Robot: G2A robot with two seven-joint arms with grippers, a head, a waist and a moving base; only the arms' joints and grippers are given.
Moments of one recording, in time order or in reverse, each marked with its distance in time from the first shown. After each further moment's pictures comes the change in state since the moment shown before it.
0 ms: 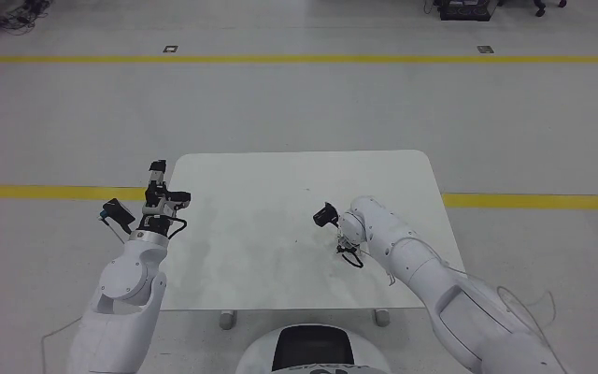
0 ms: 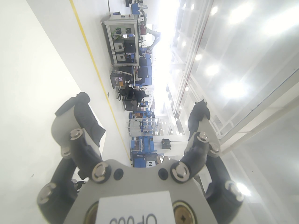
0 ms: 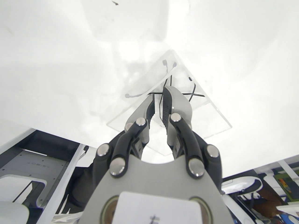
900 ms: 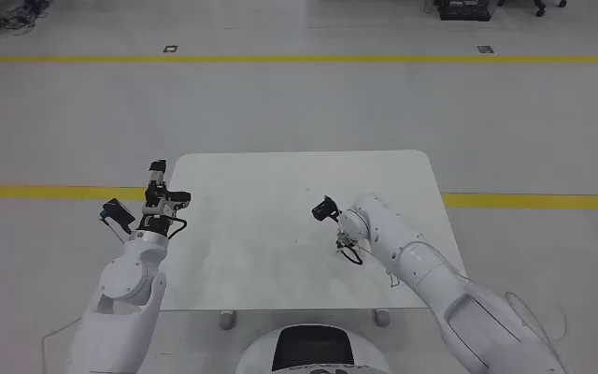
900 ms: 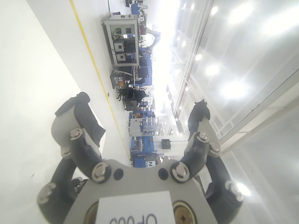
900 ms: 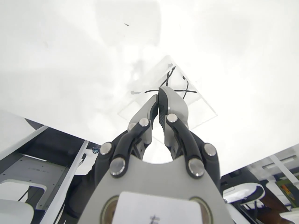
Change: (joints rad) left arm 0.000 0.000 0.000 0.000 0.000 0.000 0.000; right arm -0.082 0.068 0.115 -0.239 -0.070 0.019 0.059
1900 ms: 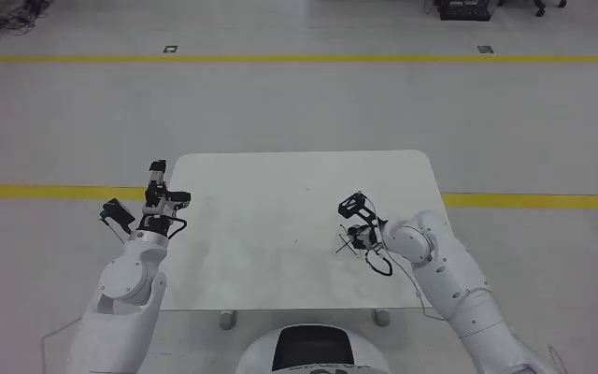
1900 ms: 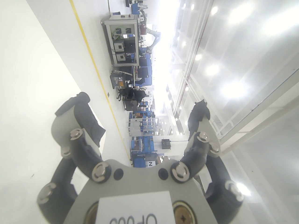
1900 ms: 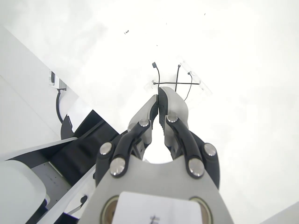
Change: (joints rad) left arm 0.000 0.000 0.000 0.000 0.000 0.000 0.000; right arm -0.382 0.167 0.414 -0.521 0.084 -0.200 -0.110
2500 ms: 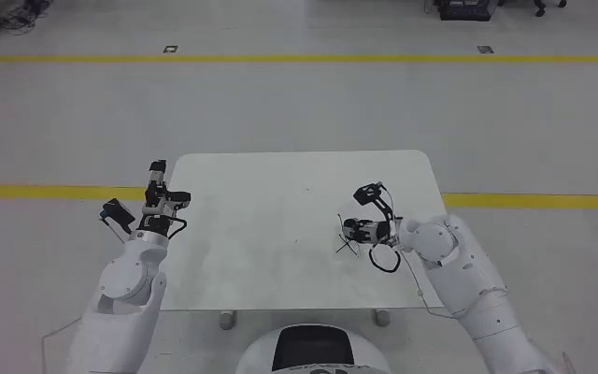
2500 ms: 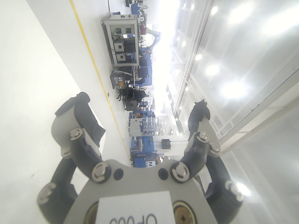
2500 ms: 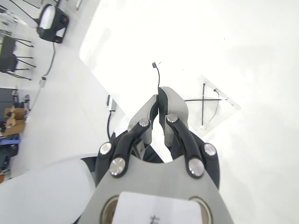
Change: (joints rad) left arm 0.000 0.000 0.000 0.000 0.000 0.000 0.000; right arm -0.029 0.063 0.073 0.007 0.433 -0.002 -0.083
